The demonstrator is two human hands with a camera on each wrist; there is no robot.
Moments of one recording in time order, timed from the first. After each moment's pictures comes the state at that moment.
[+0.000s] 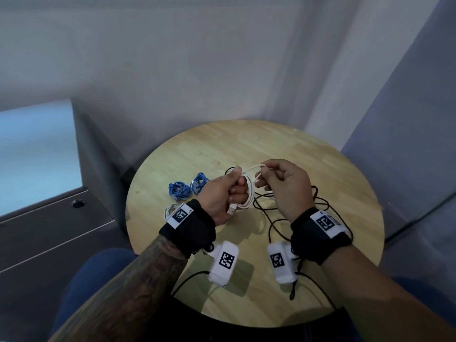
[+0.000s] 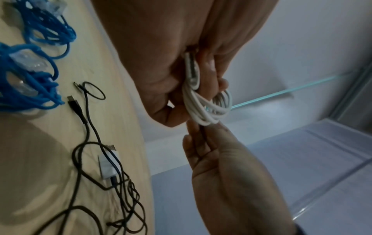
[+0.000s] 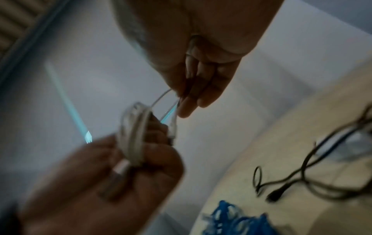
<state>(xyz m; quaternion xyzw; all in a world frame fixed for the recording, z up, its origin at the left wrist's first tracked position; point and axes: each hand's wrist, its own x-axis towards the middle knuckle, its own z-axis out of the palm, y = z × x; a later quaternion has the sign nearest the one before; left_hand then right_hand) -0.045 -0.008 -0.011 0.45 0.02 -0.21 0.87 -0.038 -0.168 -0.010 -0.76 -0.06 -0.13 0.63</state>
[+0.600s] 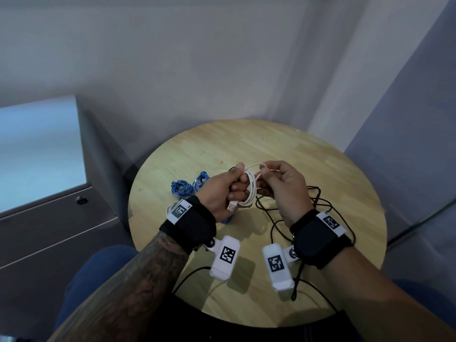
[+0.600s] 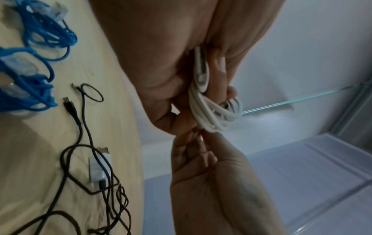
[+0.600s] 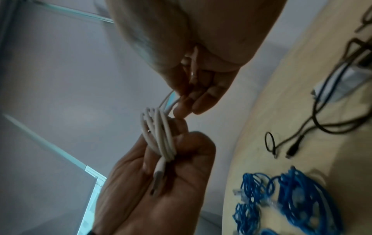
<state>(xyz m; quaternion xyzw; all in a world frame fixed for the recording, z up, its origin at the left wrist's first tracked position) -0.045 -0.003 -0.001 0.43 0.02 -0.21 0.88 -0.043 -0.152 -0.006 -0.66 -0.01 -0.05 0.75</state>
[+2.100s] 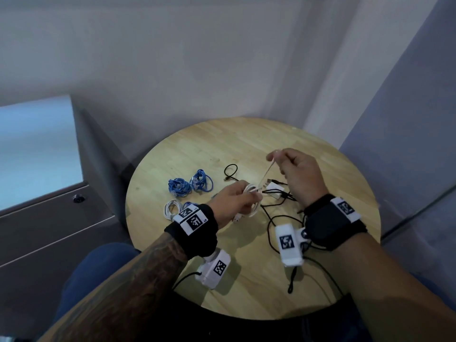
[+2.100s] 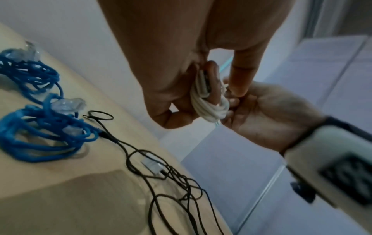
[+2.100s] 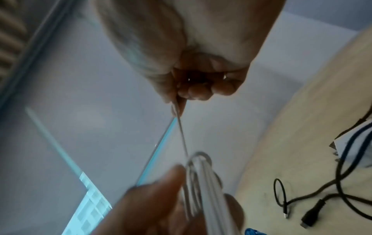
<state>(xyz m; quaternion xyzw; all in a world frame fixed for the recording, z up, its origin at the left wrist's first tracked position) -0.050 -0.021 -0.035 0.64 -0.06 -0.18 0.74 -0.032 -0.189 0.012 -0.81 -0.07 -0.12 0.57</state>
